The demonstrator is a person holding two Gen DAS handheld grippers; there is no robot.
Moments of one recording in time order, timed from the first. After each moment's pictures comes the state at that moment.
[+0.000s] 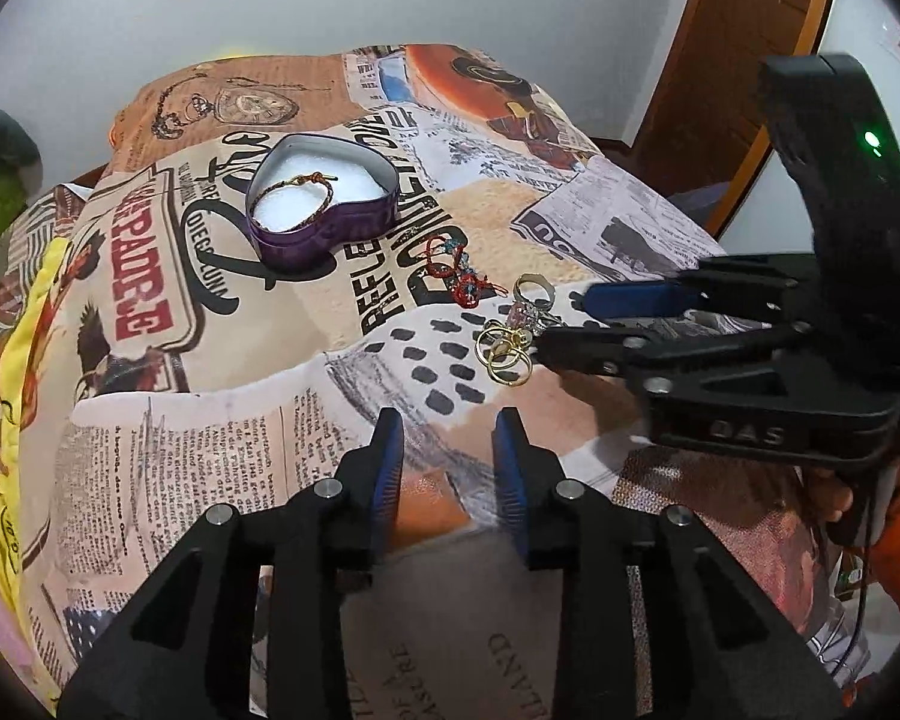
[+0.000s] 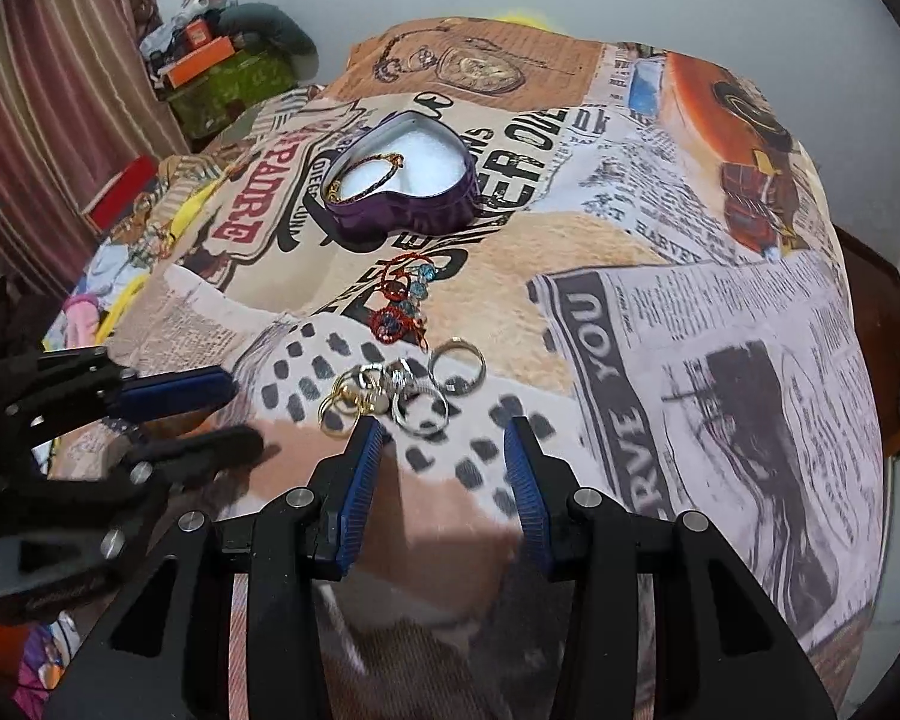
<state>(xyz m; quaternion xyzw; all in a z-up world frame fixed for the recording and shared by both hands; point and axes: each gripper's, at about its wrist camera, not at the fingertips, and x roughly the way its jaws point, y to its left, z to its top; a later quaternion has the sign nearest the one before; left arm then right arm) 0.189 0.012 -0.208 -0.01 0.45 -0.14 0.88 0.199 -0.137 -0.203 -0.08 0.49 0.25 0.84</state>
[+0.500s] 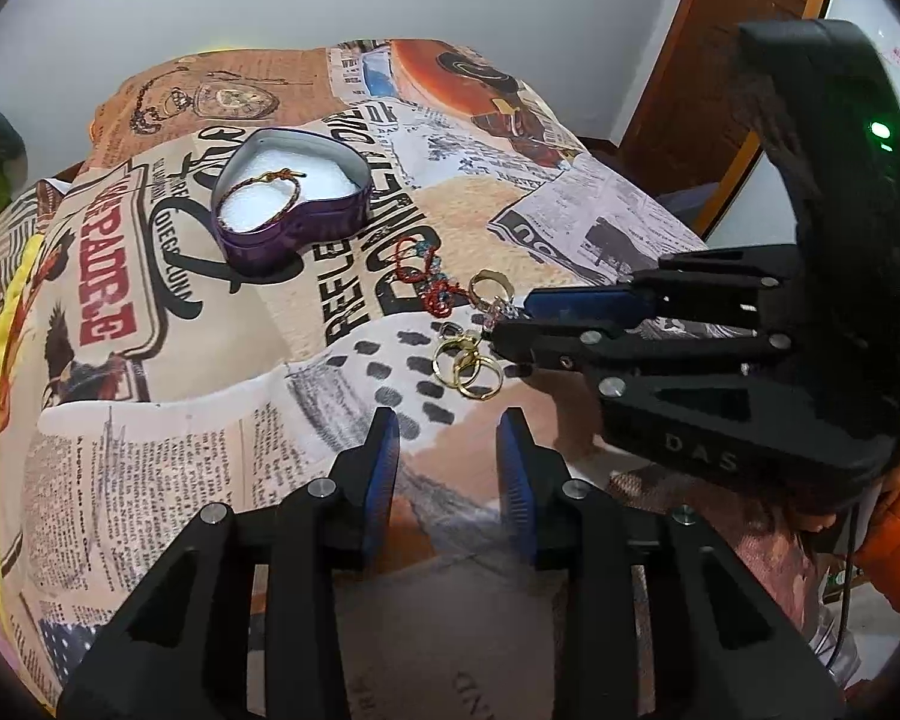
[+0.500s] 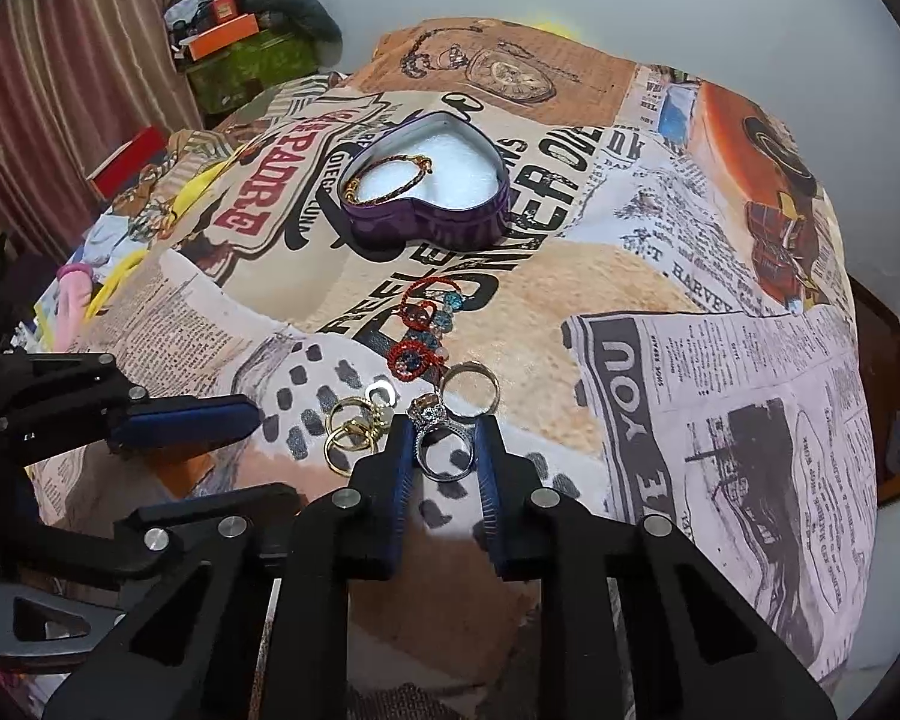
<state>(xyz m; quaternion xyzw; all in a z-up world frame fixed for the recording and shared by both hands) 0.200 -0.001 -0.213 -0.02 0.45 -0.16 0.88 0.202 -0.126 -0.204 -0.11 0.47 0.26 0.84</state>
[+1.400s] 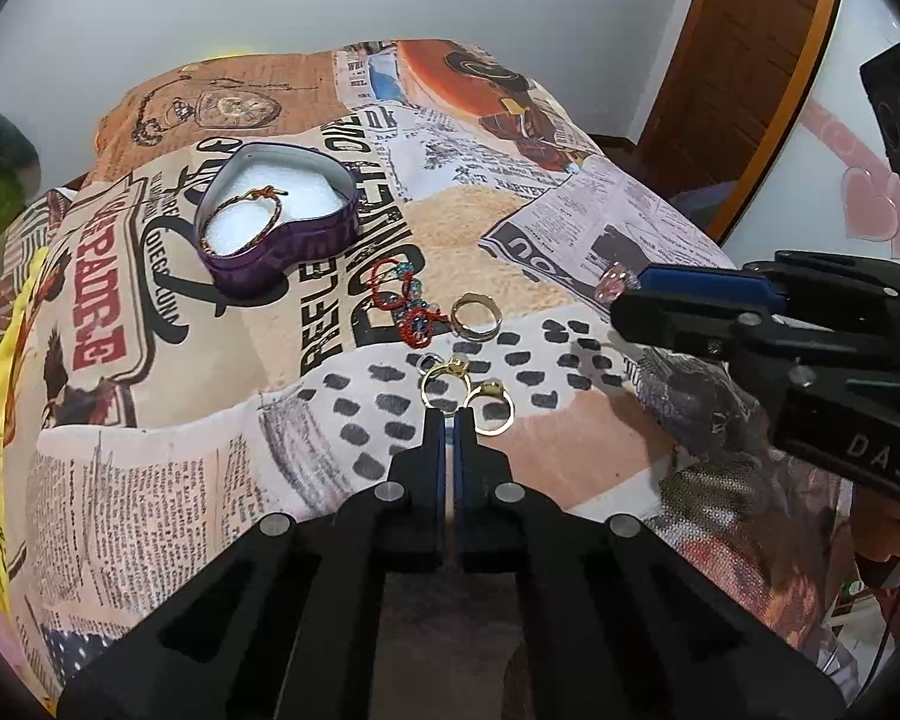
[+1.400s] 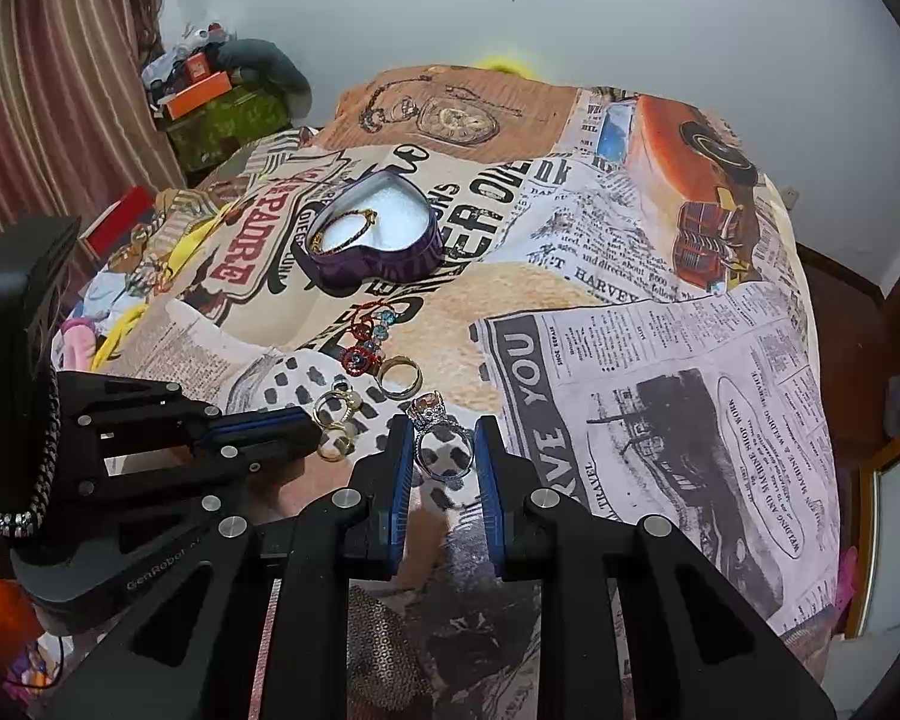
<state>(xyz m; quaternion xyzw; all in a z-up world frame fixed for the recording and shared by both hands) 0.209 -0.019 -0.211 -0.01 0.45 -0.13 0.88 0.188 -0.167 -0.173 -0.07 0.44 0.24 0.87</state>
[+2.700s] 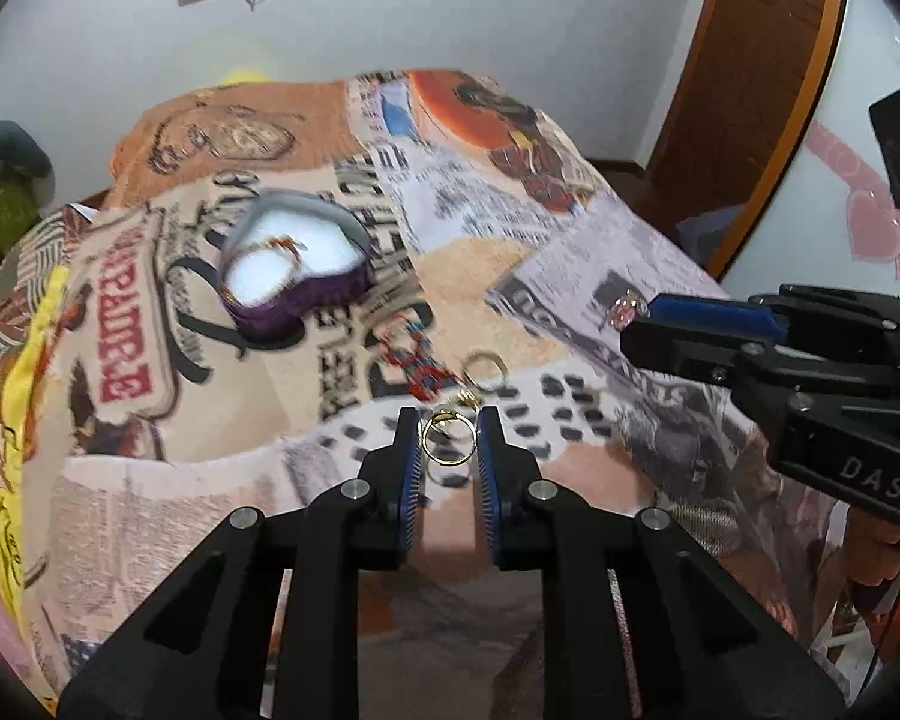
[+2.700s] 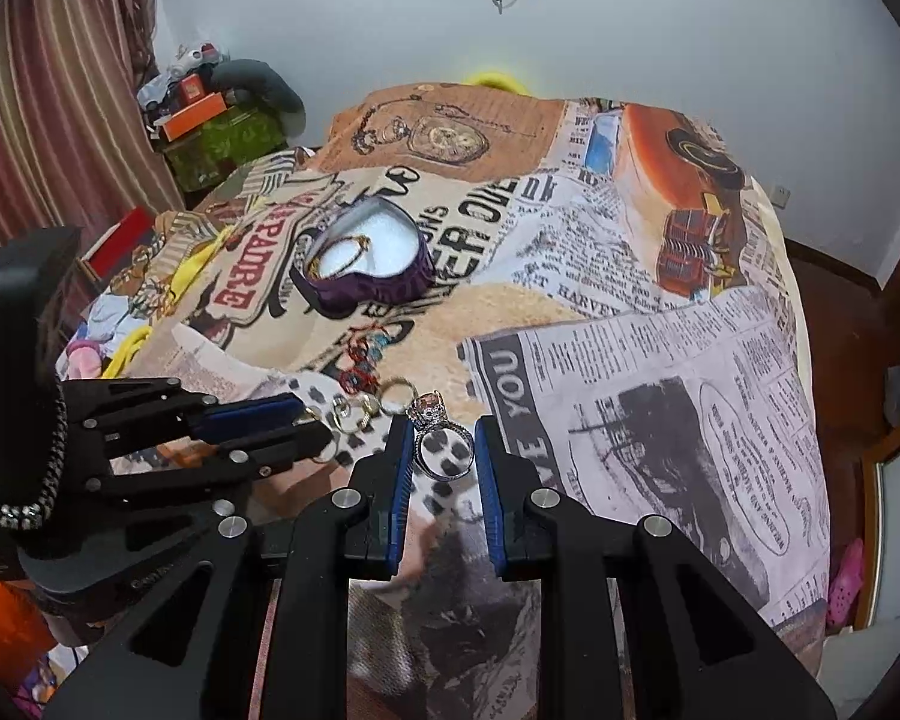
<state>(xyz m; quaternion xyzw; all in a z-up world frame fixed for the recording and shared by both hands) 0.211 -0.015 -0.183 -0.01 0.42 -0.11 0.90 0.189 -0.174 -0.158 -0.05 0.43 0.23 0.87</state>
